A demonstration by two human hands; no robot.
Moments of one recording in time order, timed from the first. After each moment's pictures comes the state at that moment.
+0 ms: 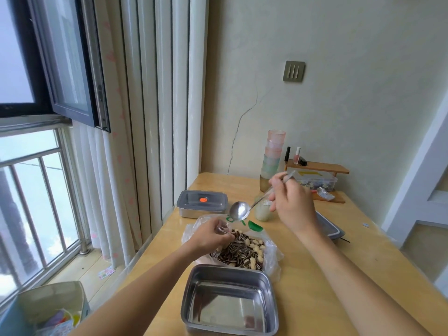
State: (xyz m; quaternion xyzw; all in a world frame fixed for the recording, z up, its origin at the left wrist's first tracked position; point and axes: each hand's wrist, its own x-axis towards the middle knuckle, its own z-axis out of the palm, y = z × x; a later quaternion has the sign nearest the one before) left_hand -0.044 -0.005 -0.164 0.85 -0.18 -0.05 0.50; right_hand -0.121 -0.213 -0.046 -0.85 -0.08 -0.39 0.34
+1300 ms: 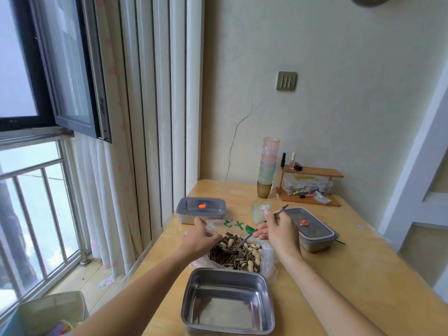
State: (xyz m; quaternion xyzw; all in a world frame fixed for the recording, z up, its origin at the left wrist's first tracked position) left_hand -0.045 0.011 -0.162 0.90 -0.09 0.01 0.42; right_hand -0.127 -0.203 -0.106 -0.79 0.11 -0.24 0.55
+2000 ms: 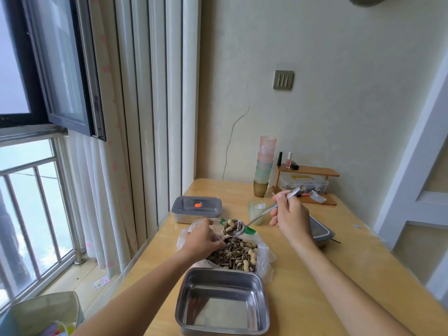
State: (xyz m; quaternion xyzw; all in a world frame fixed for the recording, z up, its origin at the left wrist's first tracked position) left_hand -0.043 -0.008 -0.168 0.92 -0.14 0.02 0.37; right_hand -0.121 -0.234 -0.076 -0.82 0.07 -0.33 0.46
